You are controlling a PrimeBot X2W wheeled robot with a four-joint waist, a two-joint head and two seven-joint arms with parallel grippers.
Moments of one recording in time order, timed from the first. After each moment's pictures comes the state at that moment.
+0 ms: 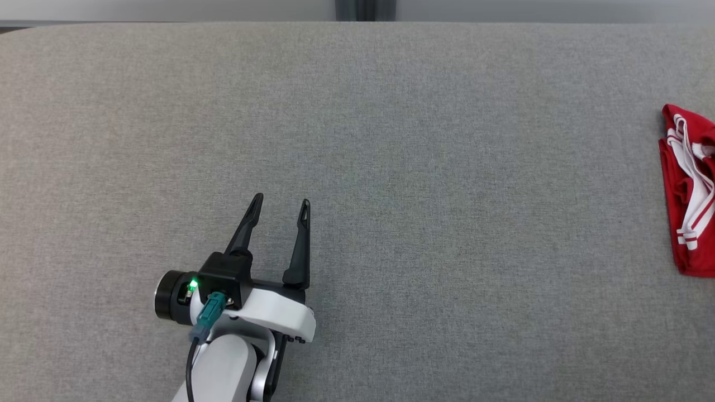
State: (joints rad) left arm -0.28 0.05 -0.38 0.27 -0.27 0.17 -0.26; right arm -1.08 -0.82 1.10 1.18 0.70 0.13 0.07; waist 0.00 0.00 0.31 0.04
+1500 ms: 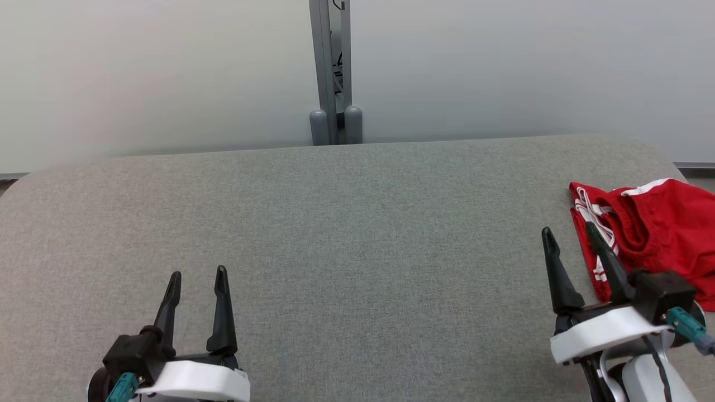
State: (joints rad) left arm 0.00 0.05 -0.12 0.14 -0.32 0.11 -0.26; right arm -0.20 -0.10 0.10 0.31 0.24 0.13 -0.26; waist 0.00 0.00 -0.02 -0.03
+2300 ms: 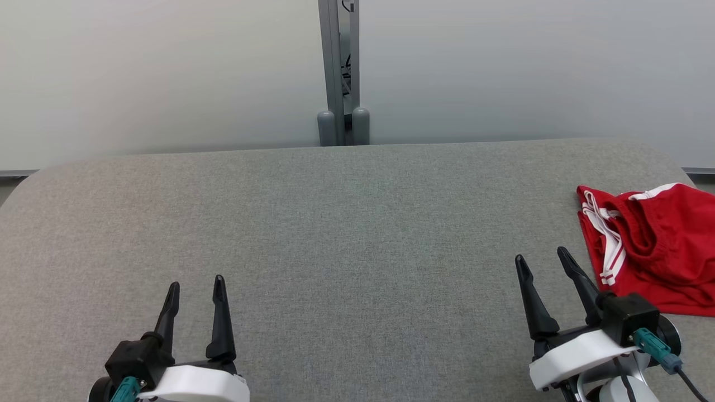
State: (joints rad) left arm 0.02 0.05 -0.12 0.17 -0.33 0.12 -0.26; right arm -0.13 -0.06 0.13 0.31 0.16 0.13 -0.26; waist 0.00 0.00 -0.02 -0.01
